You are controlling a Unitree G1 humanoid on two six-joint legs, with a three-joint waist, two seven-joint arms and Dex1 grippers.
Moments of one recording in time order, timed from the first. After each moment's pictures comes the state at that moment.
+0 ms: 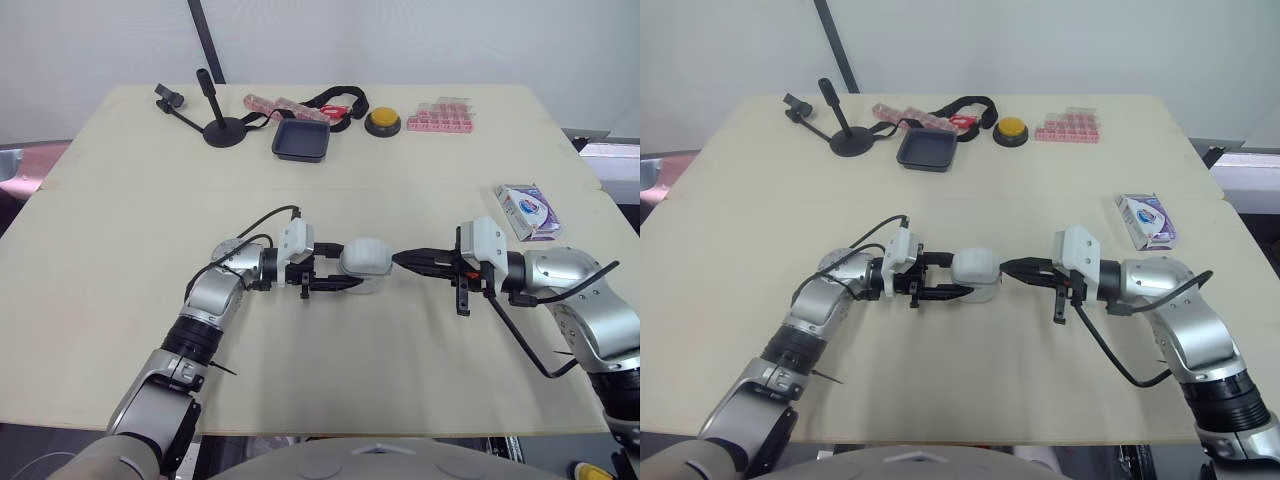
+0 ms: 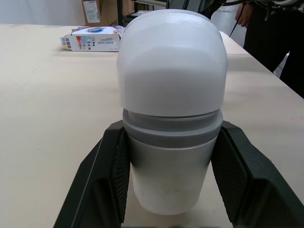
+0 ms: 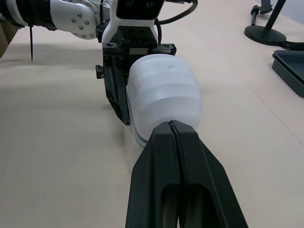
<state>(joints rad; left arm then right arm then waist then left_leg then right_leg) -0.45 0.27 -0.26 0.25 -0.30 -0.03 -1.27 -0.16 -0.67 0.03 -0.32 0.45 0.22 1.09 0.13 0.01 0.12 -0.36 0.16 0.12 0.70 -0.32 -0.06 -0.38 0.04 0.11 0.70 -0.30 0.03</state>
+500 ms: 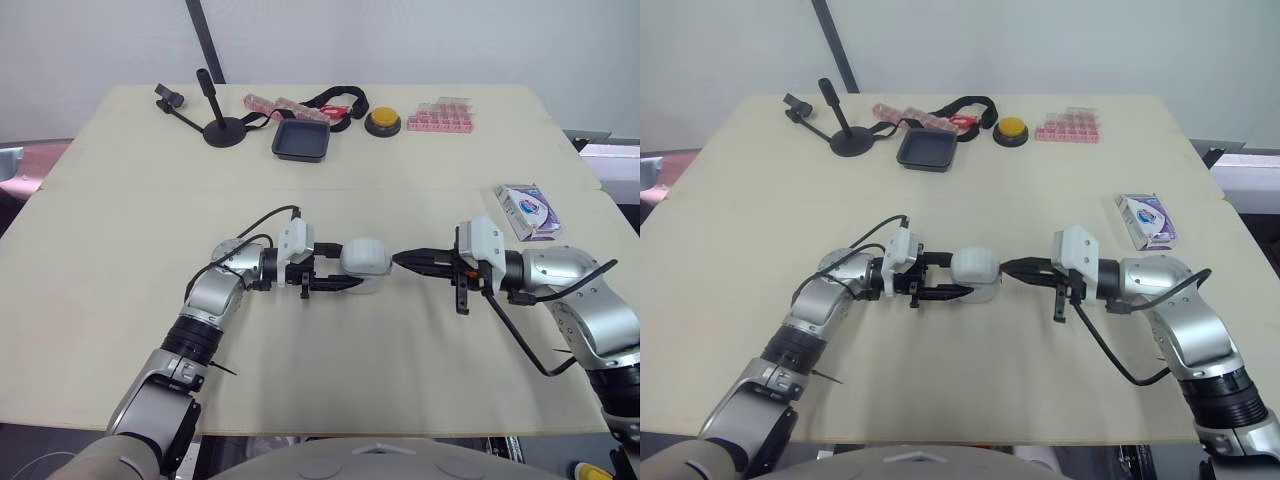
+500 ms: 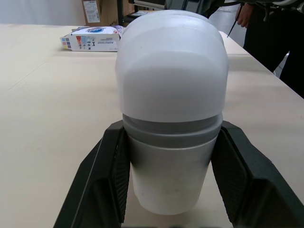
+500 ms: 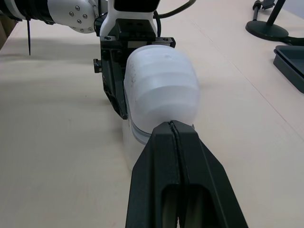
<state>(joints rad) -0.45 0.27 -0.26 0.25 -0.30 -0.03 -1.27 -0.17 -0.67 0.04 -0.29 0.44 0.21 1.10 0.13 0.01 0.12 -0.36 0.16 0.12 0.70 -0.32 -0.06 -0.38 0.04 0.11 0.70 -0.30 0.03</state>
